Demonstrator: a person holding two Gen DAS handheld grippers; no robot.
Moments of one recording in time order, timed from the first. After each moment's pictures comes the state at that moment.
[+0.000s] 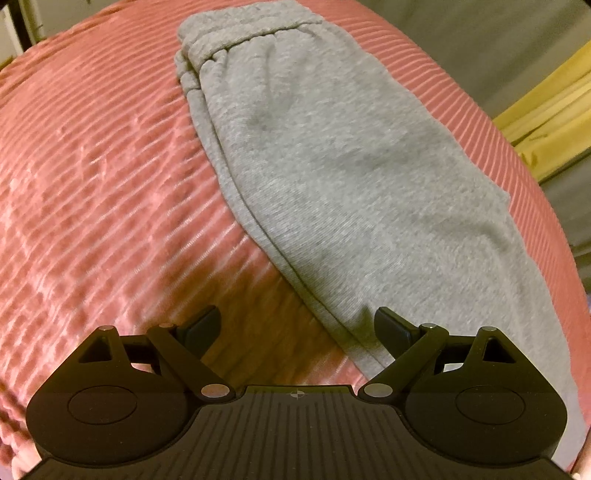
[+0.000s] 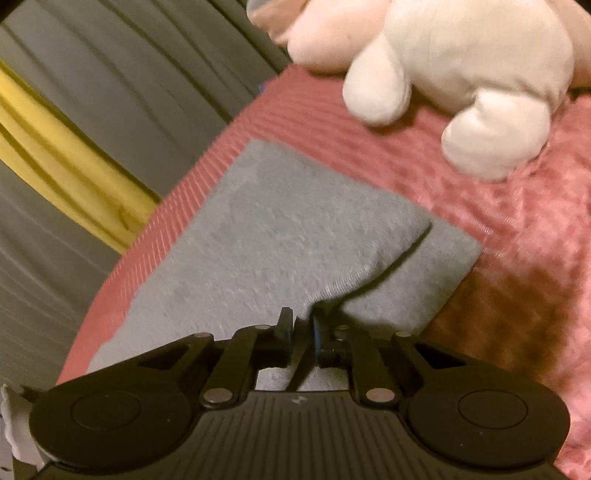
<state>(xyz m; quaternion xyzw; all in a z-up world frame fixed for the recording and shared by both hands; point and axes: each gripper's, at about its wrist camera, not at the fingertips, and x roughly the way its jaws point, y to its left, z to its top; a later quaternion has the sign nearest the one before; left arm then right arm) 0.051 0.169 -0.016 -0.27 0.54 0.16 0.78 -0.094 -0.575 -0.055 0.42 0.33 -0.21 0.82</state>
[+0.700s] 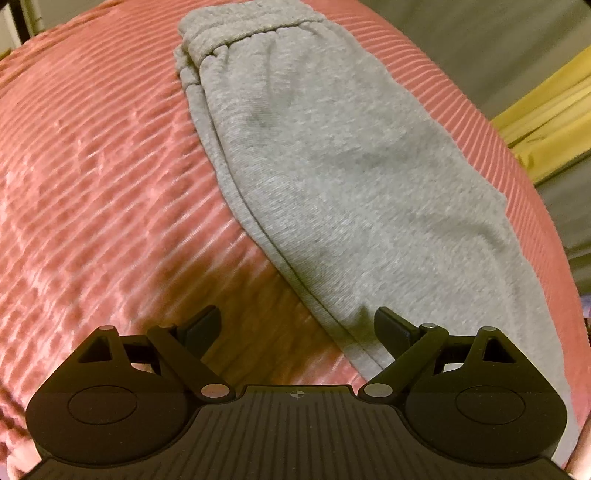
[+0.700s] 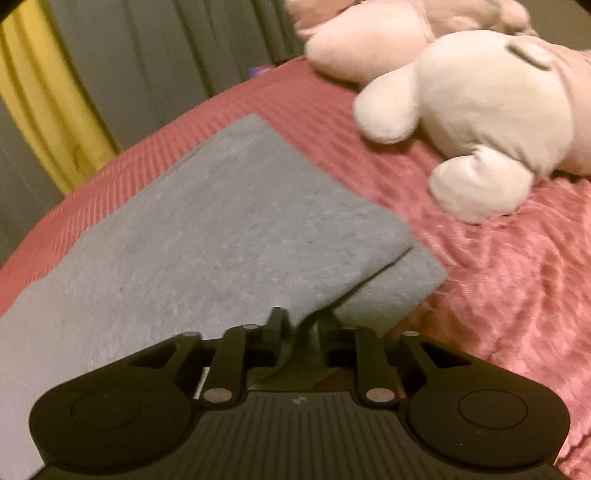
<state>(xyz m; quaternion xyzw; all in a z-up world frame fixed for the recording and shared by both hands) 0.048 0.171 -0.017 -0.28 0.54 0.15 0.78 -0.072 -0.551 -0.041 0.26 0.40 -0.28 0.83</state>
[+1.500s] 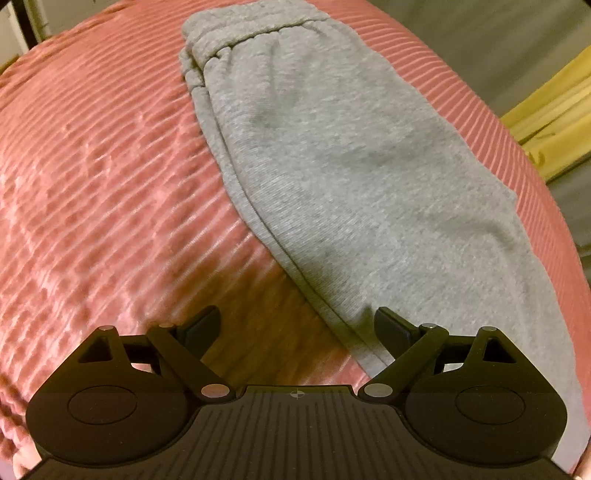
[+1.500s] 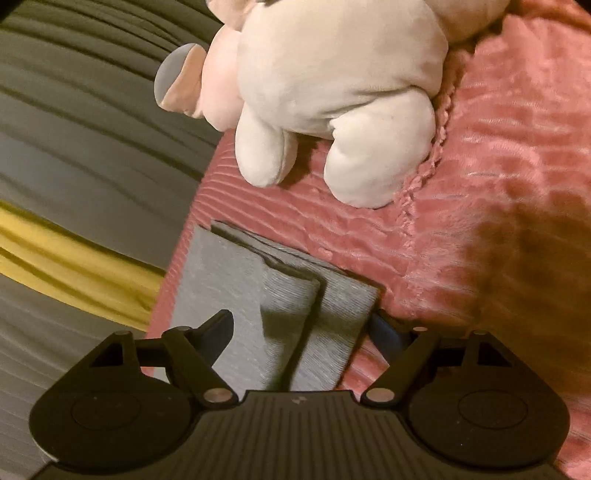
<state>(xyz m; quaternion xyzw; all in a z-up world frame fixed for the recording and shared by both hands) 0.053 0.169 -0.017 -0.27 0.55 0.17 0.77 -0.158 -0.635 -0.081 0.55 0.22 -0.23 0.77</state>
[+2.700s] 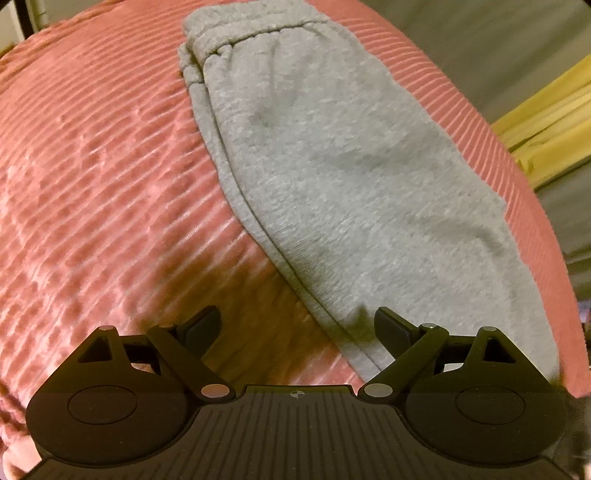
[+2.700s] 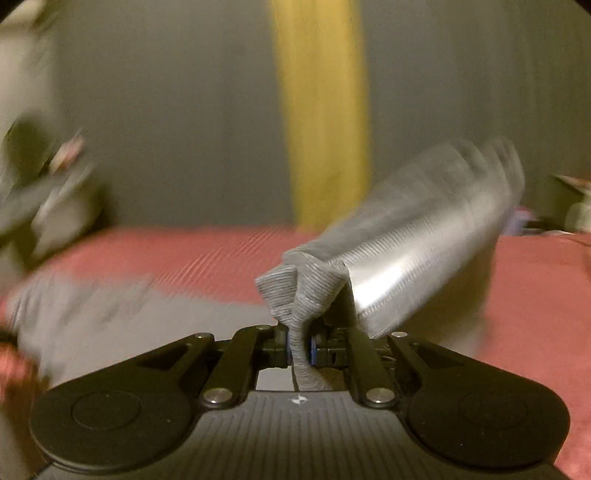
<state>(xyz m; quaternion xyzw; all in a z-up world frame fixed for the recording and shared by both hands) 0.044 0.172 -0.015 -0.30 0.53 0.15 0.78 -0.024 -0.318 0.045 0.03 0.29 0.09 0.95</state>
